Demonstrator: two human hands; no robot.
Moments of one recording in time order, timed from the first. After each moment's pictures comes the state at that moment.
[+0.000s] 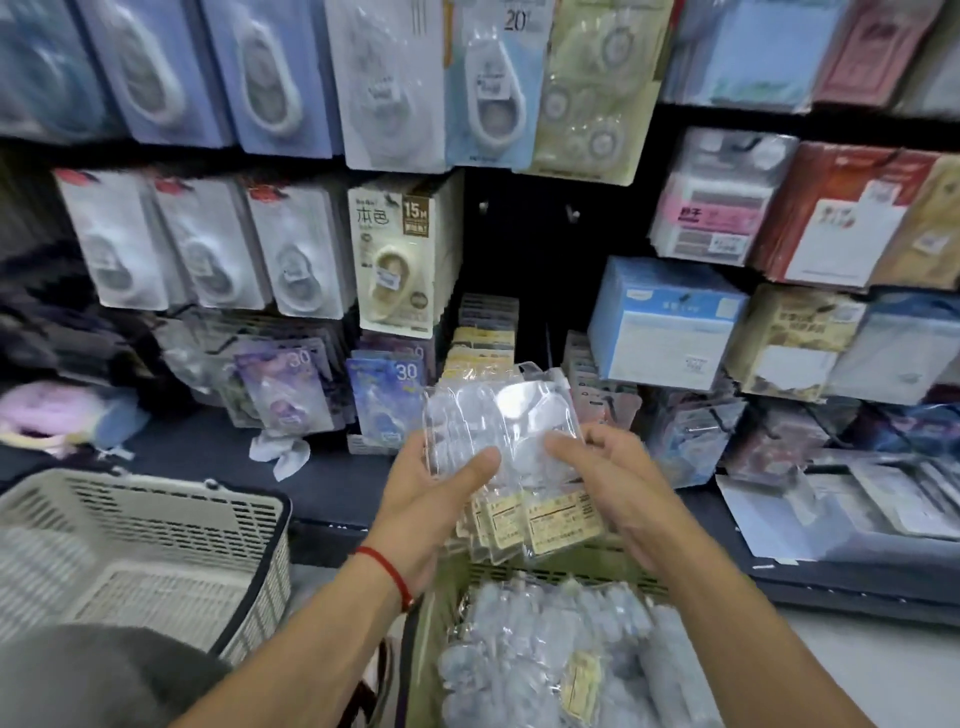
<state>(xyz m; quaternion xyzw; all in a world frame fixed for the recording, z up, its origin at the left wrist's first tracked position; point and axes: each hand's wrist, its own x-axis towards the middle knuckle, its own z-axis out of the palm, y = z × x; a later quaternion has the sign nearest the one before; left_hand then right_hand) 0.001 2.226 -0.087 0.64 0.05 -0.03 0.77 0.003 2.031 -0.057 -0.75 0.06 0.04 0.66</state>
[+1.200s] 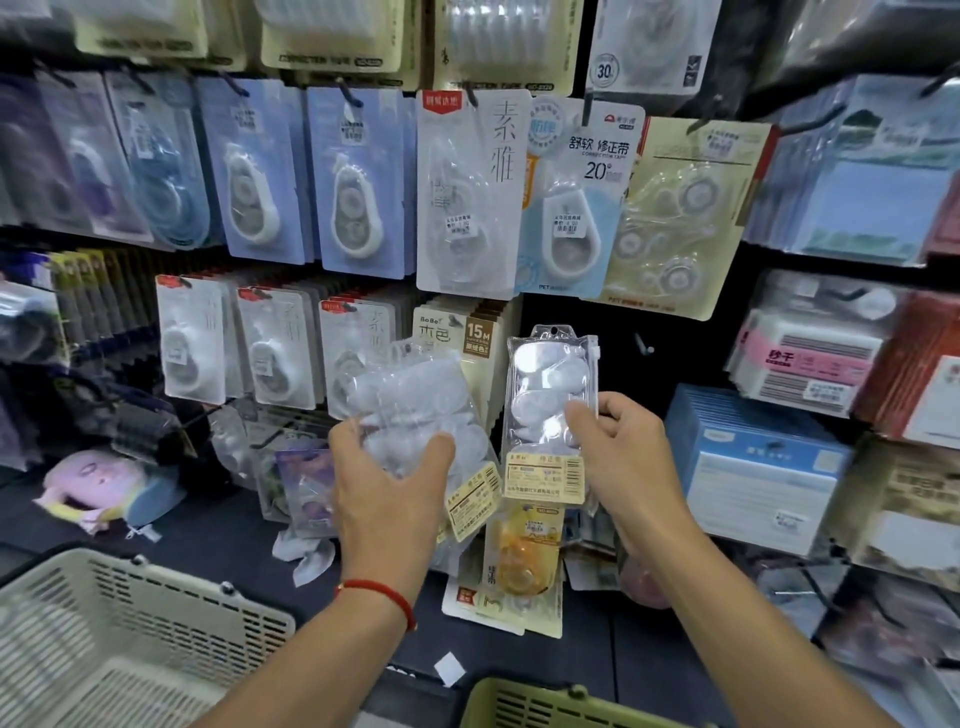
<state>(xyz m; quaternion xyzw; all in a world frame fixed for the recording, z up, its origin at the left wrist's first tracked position) 0.077 2.271 -0.011 0.66 0.13 0.35 0.65 0.119 2.086 0.027 -0.78 -0.05 -0.16 0.61</state>
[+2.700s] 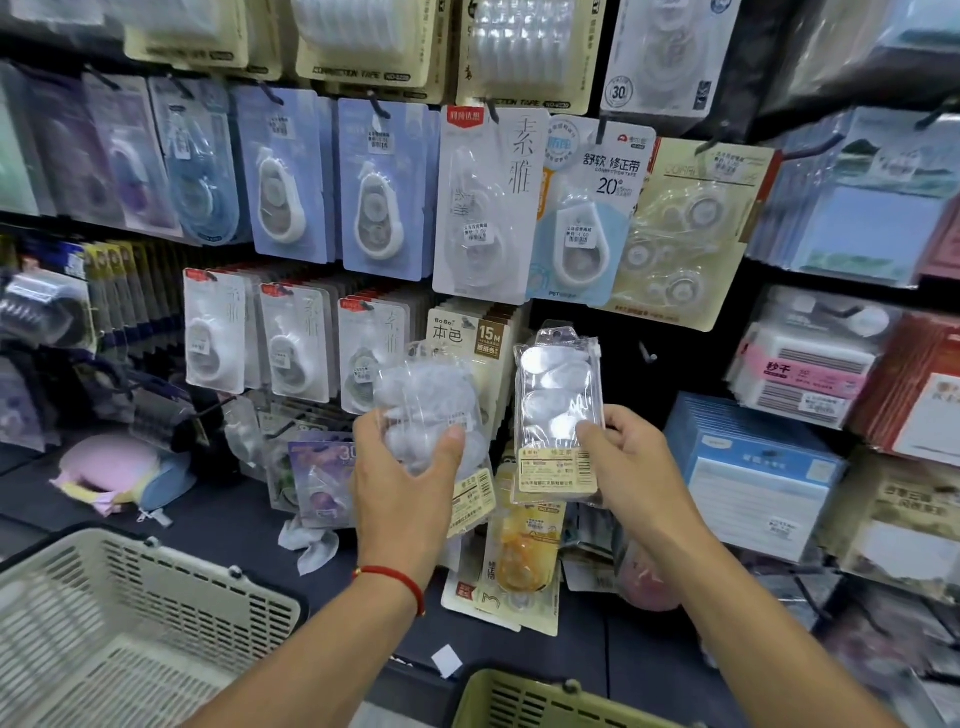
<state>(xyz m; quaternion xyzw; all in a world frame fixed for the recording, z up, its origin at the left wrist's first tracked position) 0.065 2.266 -0.002 0.68 0.13 0.33 0.65 0.097 2.078 0.034 -0.81 -0.07 -0.10 0.58</state>
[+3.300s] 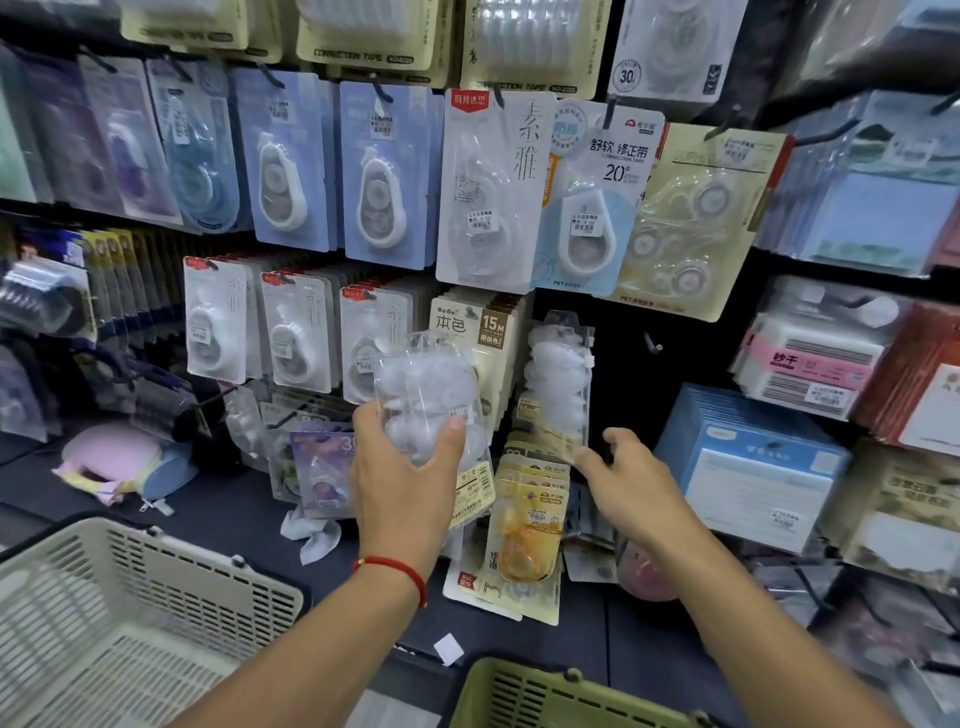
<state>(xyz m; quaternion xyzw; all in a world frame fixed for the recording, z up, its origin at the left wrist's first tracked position) 0.066 2.268 -0.006 0.69 0.11 0.35 0.63 0.114 2.067 0.011 -0.93 -0.01 -0.05 0.37</state>
